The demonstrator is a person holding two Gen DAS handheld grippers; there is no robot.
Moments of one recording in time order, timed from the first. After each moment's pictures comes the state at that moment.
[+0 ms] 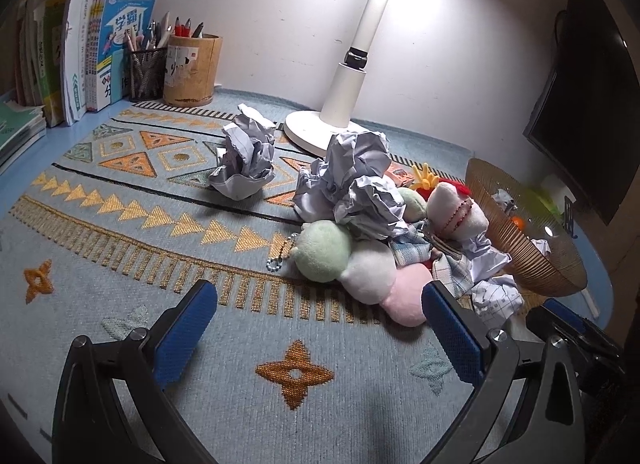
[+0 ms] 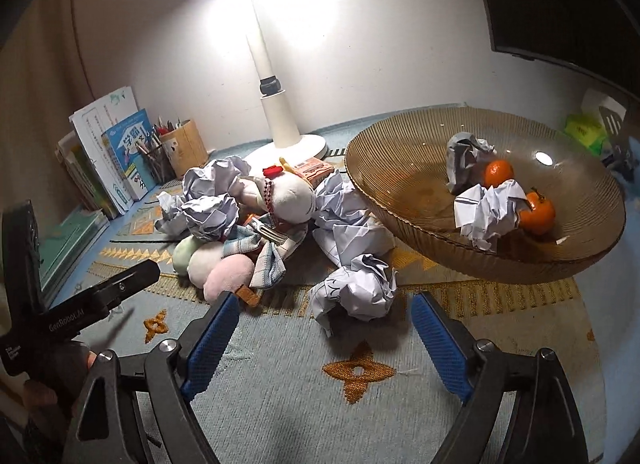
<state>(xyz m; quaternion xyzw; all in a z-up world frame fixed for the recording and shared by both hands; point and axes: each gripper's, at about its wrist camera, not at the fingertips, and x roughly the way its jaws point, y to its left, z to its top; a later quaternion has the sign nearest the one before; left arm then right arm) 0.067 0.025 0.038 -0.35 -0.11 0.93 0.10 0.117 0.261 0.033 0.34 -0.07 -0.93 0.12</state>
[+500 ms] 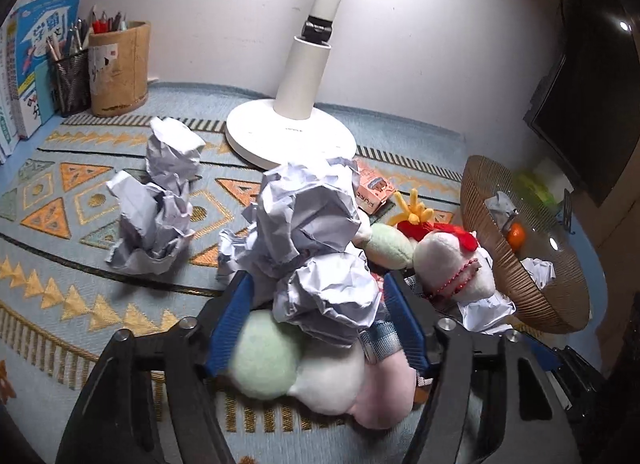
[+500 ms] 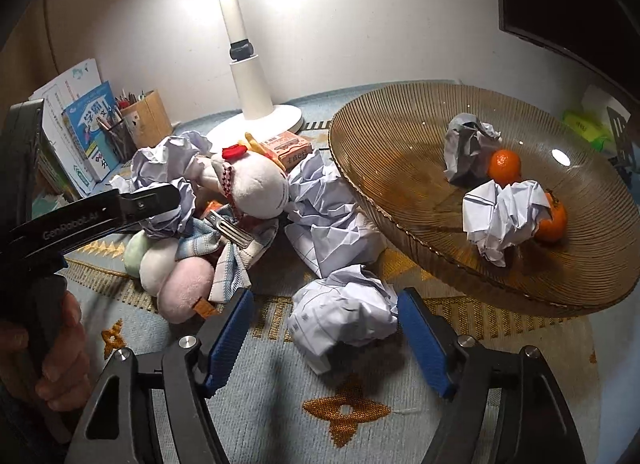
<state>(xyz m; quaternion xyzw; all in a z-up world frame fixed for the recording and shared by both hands) -0.026 0.066 0.037 -0.41 -0.09 0.89 0.16 0.070 0.247 0.018 0.40 -0.04 -0.91 0.07</state>
